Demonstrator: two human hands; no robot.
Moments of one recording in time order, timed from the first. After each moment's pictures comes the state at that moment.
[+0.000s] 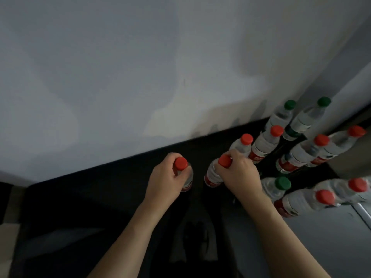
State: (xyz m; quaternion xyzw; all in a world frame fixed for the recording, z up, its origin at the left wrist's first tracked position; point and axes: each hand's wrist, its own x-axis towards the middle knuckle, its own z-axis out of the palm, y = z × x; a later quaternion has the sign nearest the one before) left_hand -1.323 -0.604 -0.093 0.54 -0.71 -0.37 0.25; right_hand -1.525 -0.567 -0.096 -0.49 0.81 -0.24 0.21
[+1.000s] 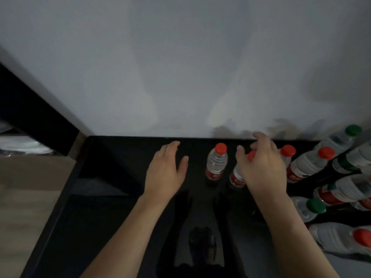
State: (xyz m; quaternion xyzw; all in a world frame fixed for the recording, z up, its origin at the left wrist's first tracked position) left_hand -1.268 -0.556 -0.075 0.69 -0.67 -0.14 0.25; right_hand -1.489 -0.567 -0.039 -0.61 0.72 -0.30 0.12
